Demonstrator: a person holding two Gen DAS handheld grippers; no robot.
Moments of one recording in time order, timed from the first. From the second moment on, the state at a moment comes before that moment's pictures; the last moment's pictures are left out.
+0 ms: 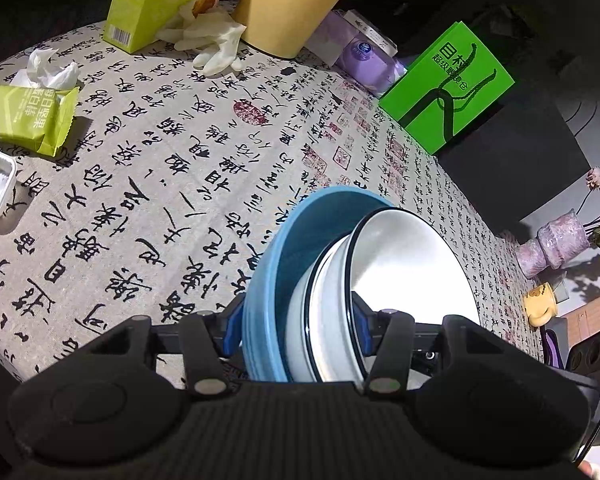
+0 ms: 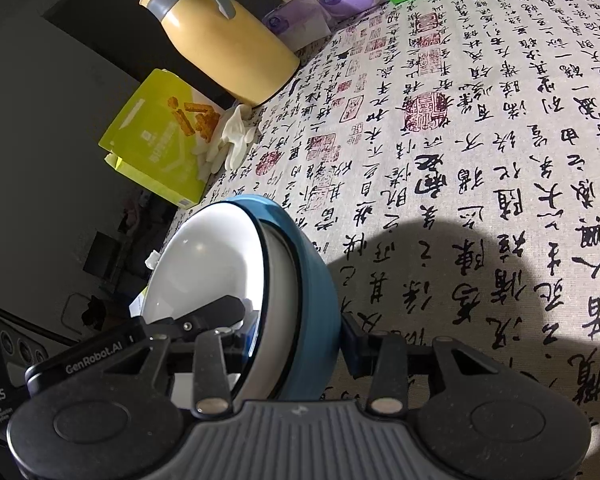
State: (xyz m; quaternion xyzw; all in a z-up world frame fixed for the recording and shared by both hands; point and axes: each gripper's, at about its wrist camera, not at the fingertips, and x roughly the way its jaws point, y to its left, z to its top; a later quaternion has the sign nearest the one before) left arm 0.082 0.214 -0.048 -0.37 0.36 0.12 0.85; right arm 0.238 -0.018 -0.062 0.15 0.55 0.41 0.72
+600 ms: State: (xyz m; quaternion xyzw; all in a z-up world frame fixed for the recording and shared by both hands) left arm 0.086 0.198 -0.038 -0.36 0.35 0.11 0.86; right arm 0.239 -0.039 -0.053 0.15 0.53 0.41 0.72
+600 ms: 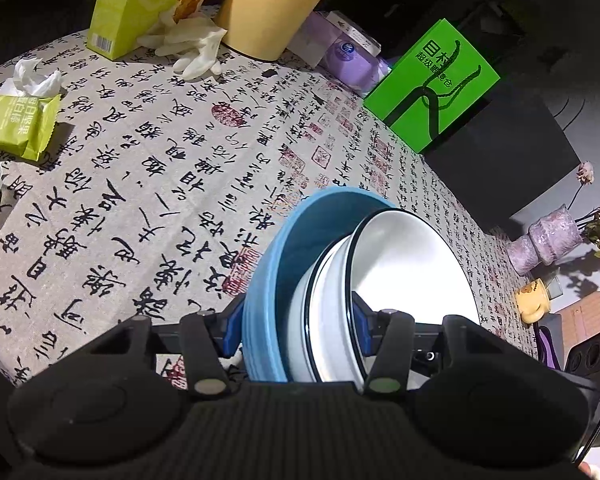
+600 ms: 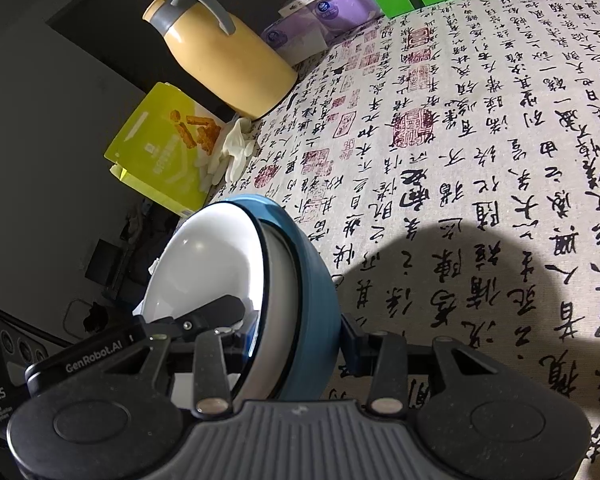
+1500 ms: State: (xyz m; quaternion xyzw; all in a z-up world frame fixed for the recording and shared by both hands) left arm 0.095 0.172 -0.026 -0.35 0.35 0.10 0.86; right arm 0.242 -0.068 -0.043 0.16 0.52 0.41 0.73
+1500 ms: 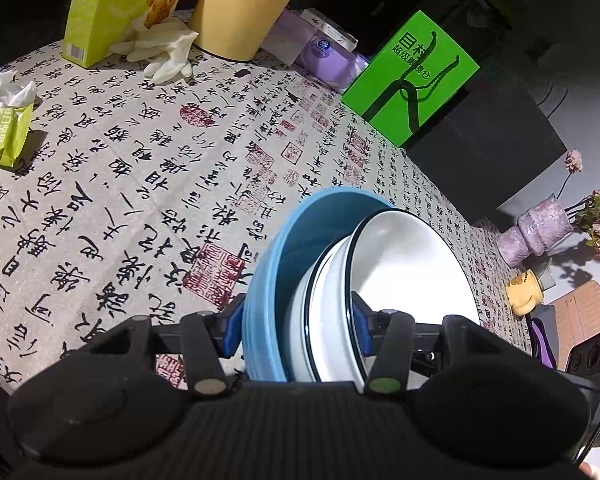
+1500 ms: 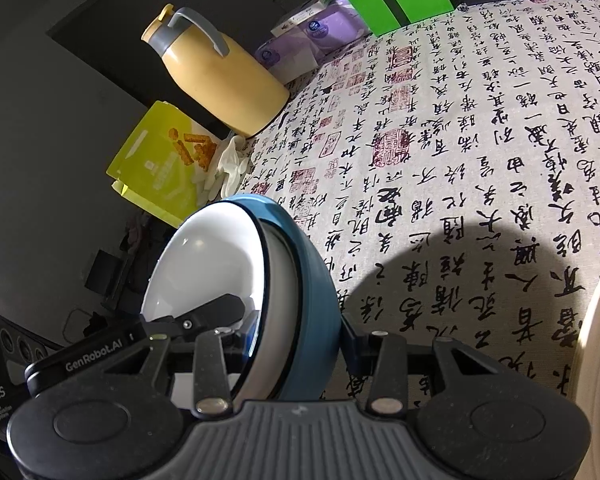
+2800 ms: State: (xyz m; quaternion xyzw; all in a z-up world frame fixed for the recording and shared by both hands) left arm 0.111 0.122 -0.018 -0.33 0.35 0.09 0.87; right arm 0.248 -0.117 -0.035 0.19 0.51 0.40 0.74
